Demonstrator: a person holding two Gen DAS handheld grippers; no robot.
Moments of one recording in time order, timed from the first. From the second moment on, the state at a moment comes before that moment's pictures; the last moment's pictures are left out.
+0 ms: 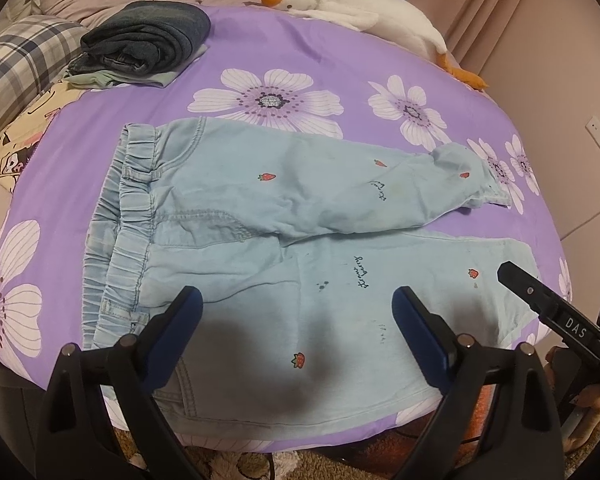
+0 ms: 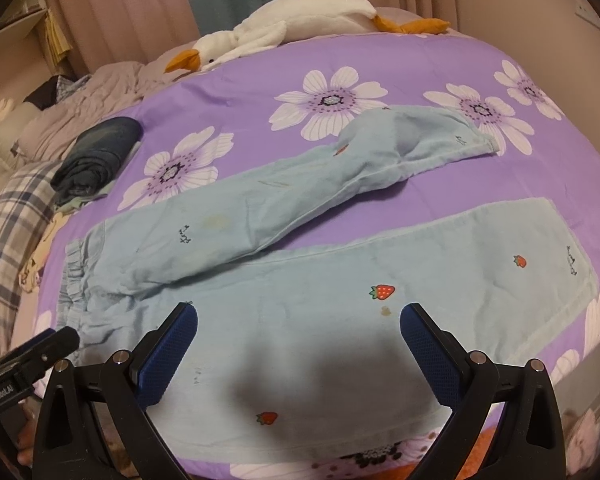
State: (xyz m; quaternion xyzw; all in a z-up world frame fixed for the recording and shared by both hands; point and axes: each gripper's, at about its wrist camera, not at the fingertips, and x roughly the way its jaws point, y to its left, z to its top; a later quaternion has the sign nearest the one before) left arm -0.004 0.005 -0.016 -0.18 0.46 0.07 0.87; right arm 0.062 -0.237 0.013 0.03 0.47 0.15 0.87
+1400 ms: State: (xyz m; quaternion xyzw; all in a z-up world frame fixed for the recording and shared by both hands) left arm -0.098 0.156 -0.053 -0.35 0.42 0.23 0.81; right arm 0.098 -0.504 -0.030 0.24 0.46 -0.07 0.85
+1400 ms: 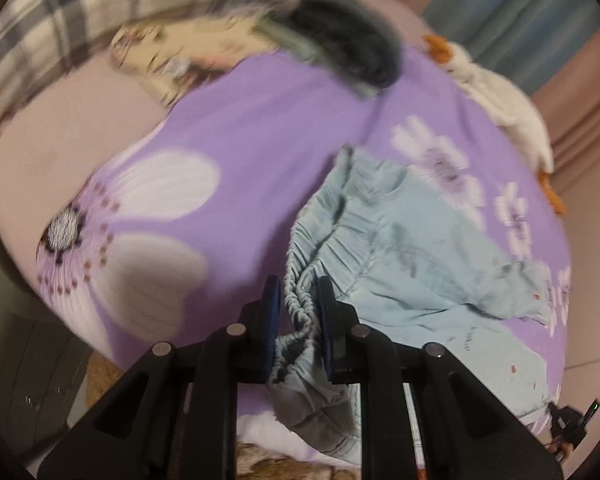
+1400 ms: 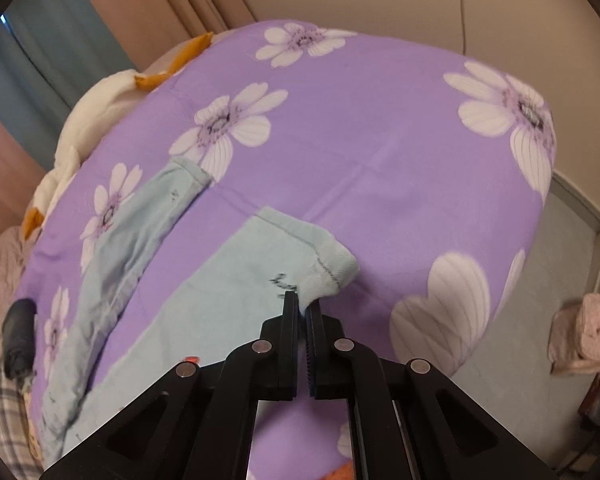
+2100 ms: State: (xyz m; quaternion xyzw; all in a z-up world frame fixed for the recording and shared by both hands) left arm -0.126 0.191 -0.063 -0.40 0.42 0.25 0.77; right arm 0.099 -0.498 -0.058 0.19 0.50 -0.13 0.83
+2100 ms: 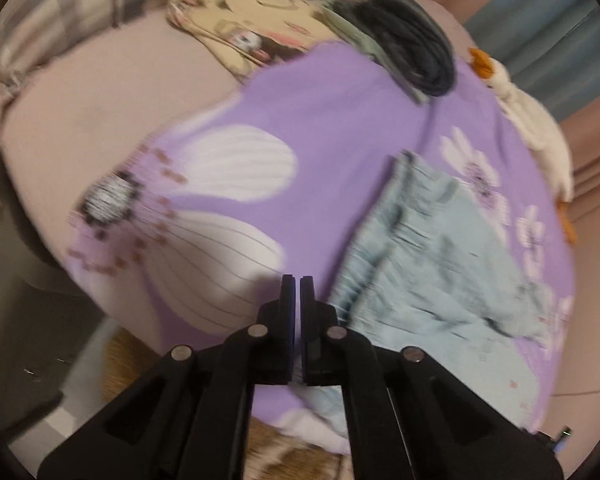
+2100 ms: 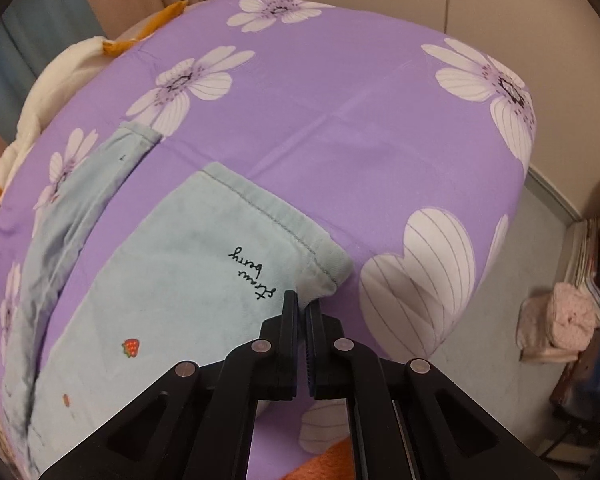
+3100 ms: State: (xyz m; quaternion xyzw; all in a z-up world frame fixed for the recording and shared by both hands) left arm -0.112 0.147 -0.065 -0.38 0.44 0.23 0.78; right arm 0.080 -0.493 -0.031 0.22 0.47 -0.10 0.85
